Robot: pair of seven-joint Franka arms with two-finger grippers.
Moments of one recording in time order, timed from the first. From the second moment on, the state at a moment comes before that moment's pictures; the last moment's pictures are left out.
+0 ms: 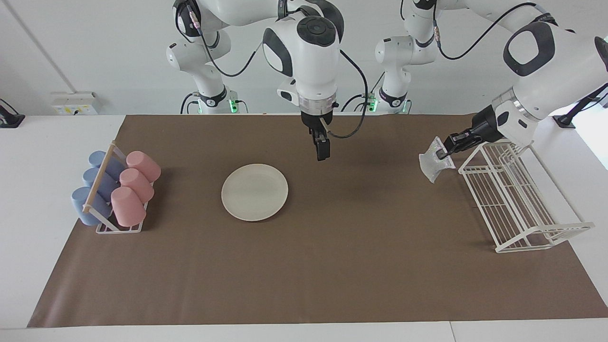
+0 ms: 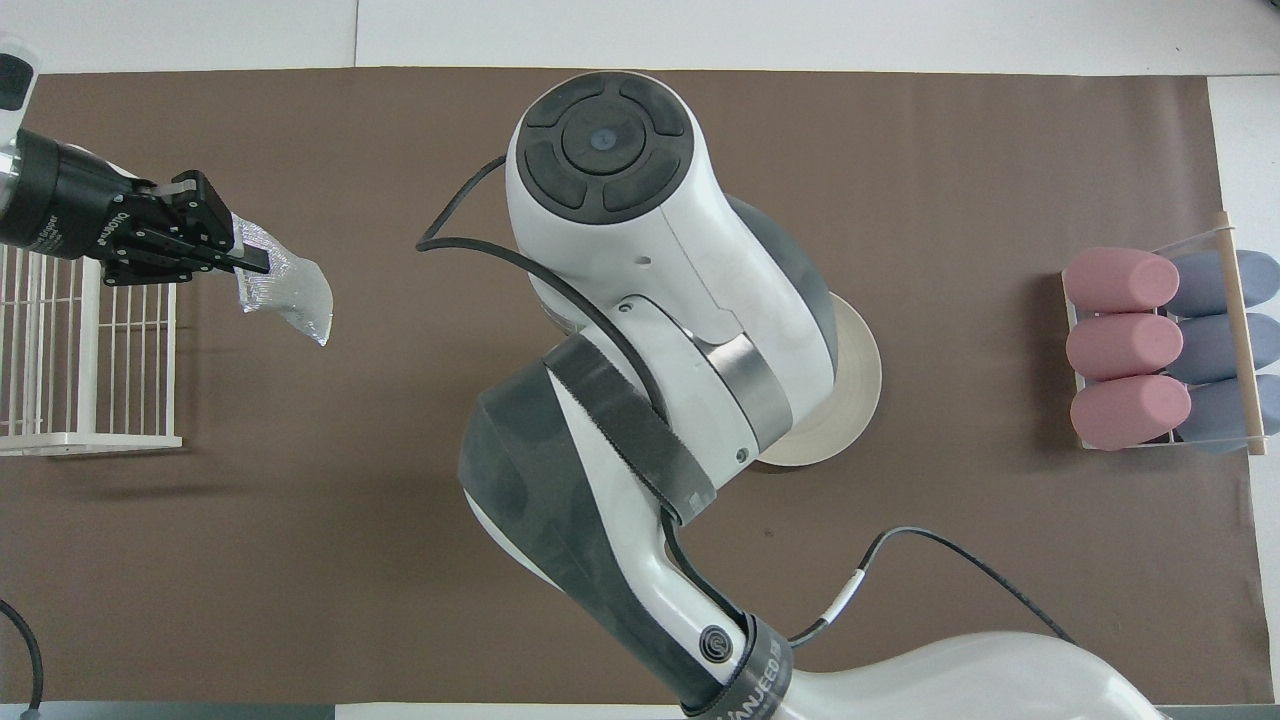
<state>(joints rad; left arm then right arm) -0.03 0.16 0.01 -1.54 -0.57 1.59 -0.28 0.64 0.52 0.00 -1.04 0.07 1.55 2.03</state>
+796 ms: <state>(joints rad) -0.04 -0.02 -0.01 -2.11 -1.26 1.78 0.26 0.65 0.52 0.00 -1.01 0.07 1.57 2.03</state>
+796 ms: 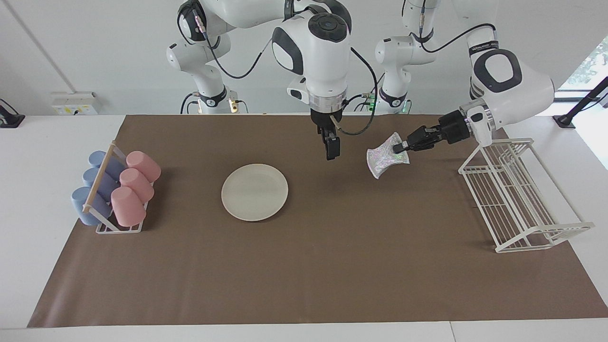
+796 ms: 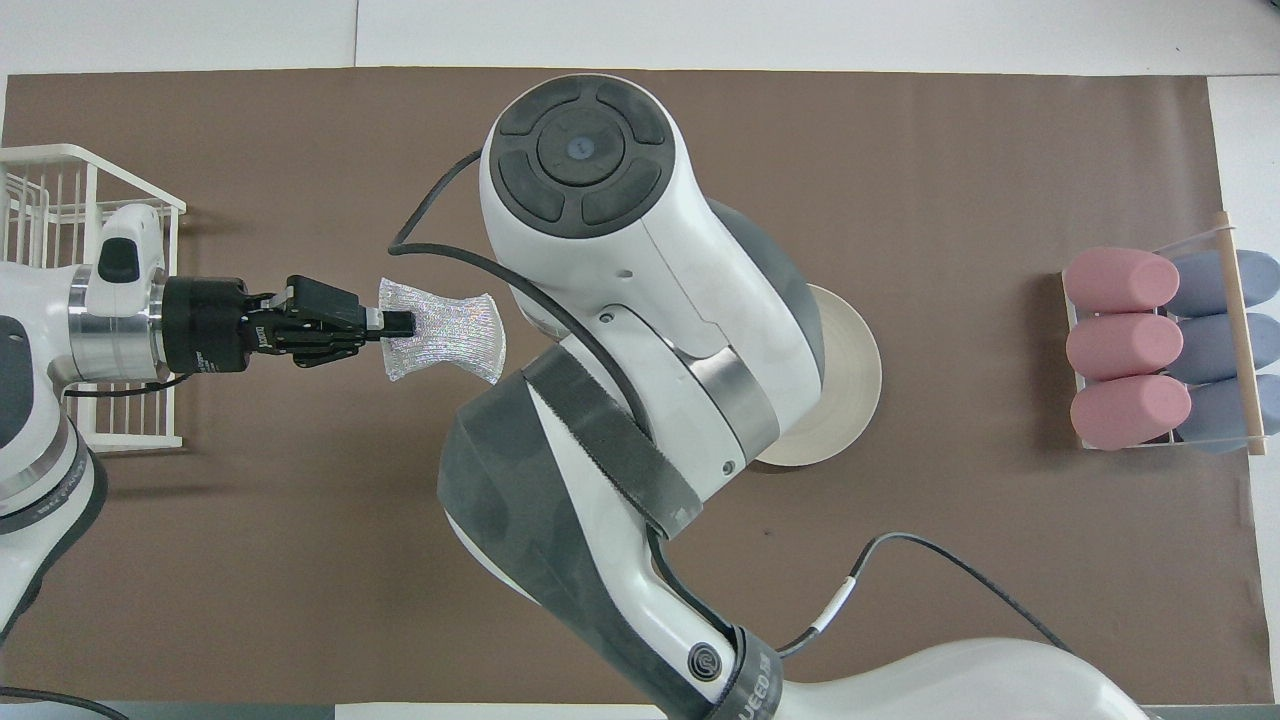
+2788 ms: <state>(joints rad) -0.15 -0.03 -0.01 -2.23 -1.58 1.76 0.60 0.70 0.46 0.00 -1.18 0.09 1.71 2.03</state>
